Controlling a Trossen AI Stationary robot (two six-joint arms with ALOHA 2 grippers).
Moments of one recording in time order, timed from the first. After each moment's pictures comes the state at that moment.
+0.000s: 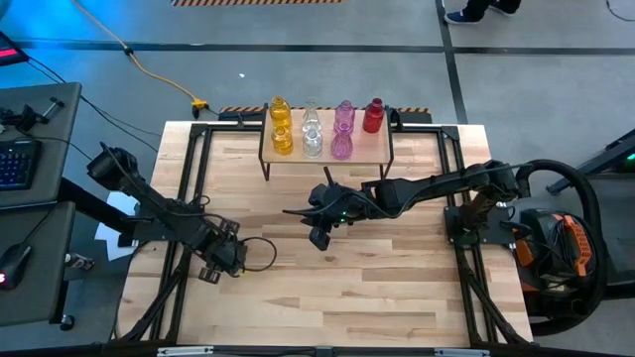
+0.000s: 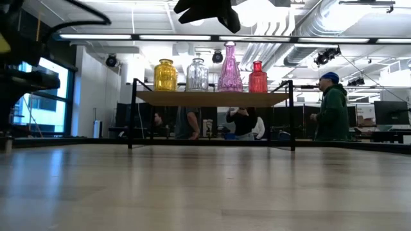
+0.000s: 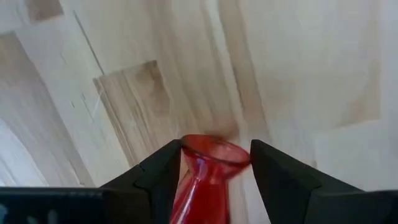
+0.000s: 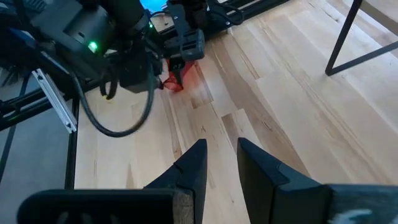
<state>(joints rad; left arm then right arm) -0.61 1.31 0.68 -0.87 -0.04 -0.32 0.16 1.74 1.51 -0.41 0.15 0.49</state>
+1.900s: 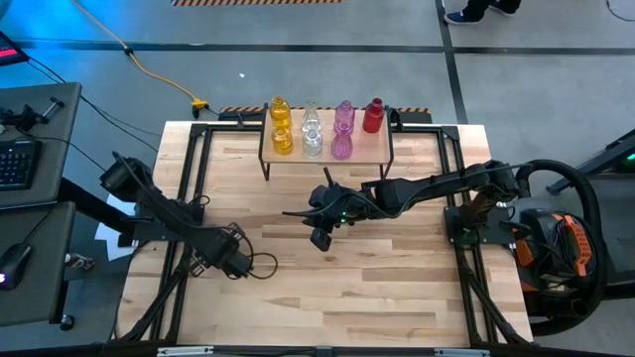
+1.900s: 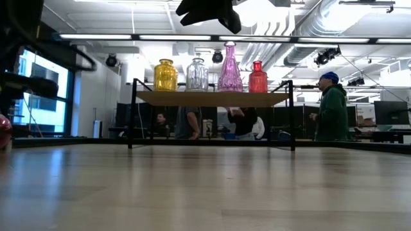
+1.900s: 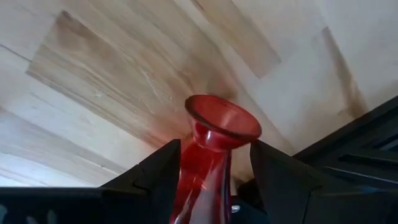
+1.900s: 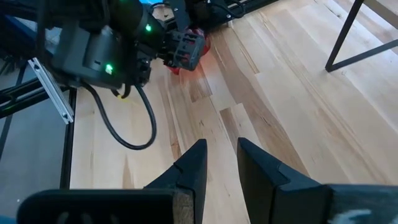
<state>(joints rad) -0.60 1.51 0.80 -1.15 0.02 0.20 0.16 1.74 1.51 -0.43 0.14 0.47</state>
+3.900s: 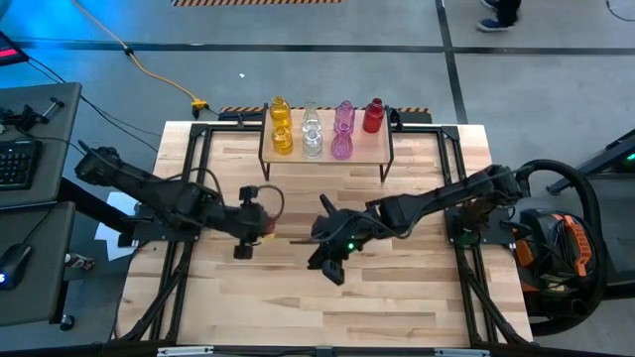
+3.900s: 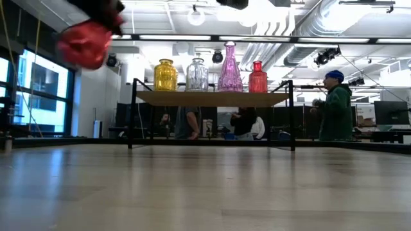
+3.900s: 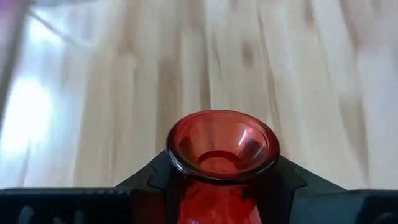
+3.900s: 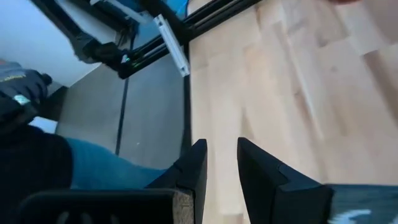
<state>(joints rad) -0.37 1.18 1.03 -0.81 -0.32 -0.17 0.27 1.74 1.52 -0.37 -0.18 0.65</state>
